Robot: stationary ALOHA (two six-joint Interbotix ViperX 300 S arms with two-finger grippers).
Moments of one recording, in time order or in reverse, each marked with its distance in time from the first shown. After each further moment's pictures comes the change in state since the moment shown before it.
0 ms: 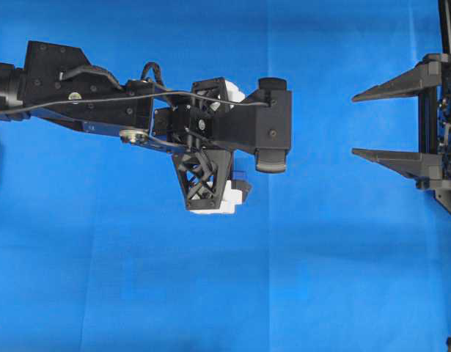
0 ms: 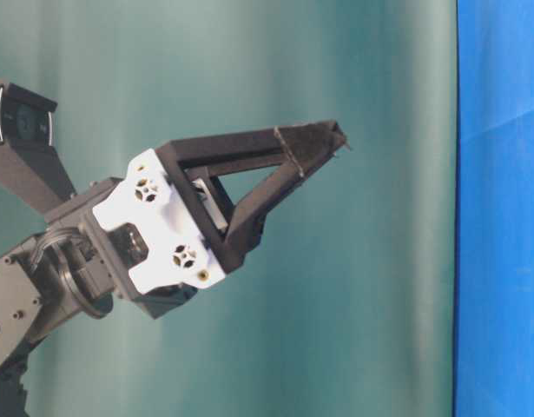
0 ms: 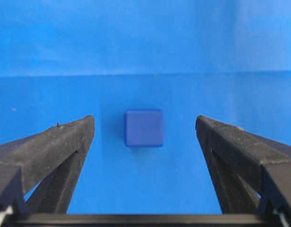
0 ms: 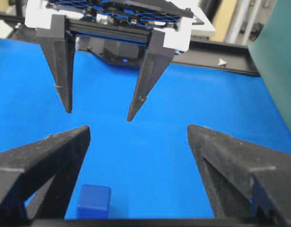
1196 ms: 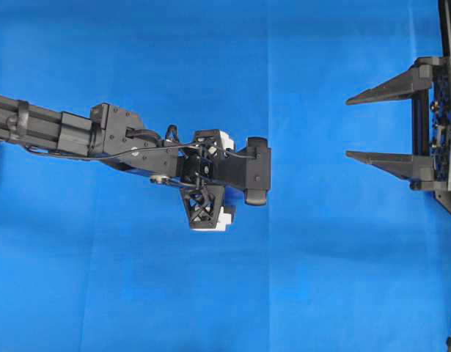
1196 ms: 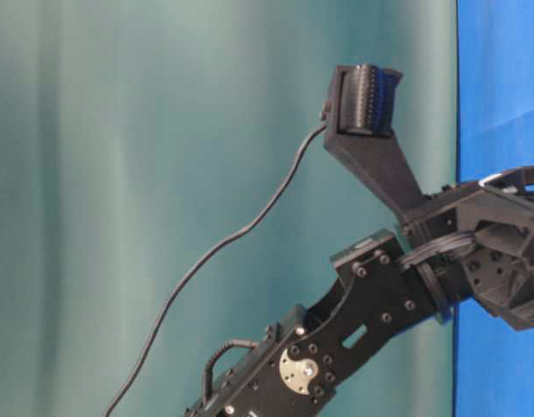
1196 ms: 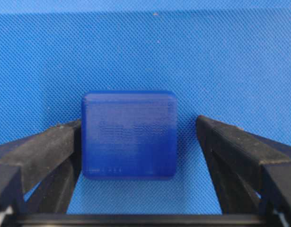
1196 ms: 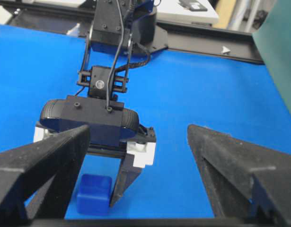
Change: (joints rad) left arm -0.015 0.268 0.252 0.002 -0.431 -0.012; right arm 0.000 0.034 0.000 0.000 0.000 0.000
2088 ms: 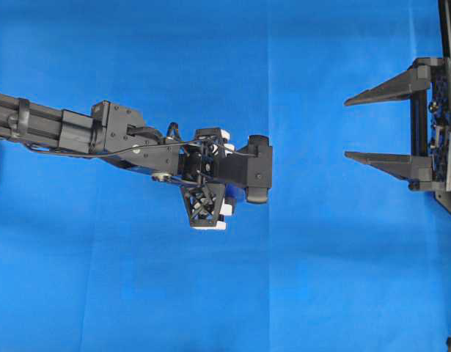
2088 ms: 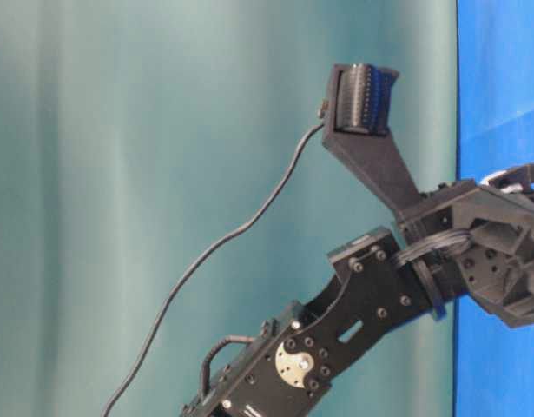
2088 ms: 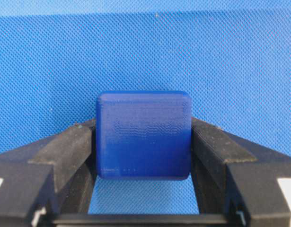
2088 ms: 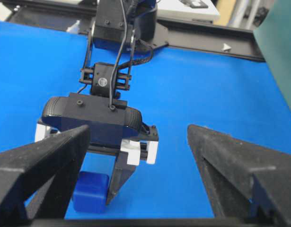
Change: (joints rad) left arm 0.008 0.000 -0.009 0.000 0.028 0.011; right arm 0.000 0.008 0.000 0.002 0.000 0.000
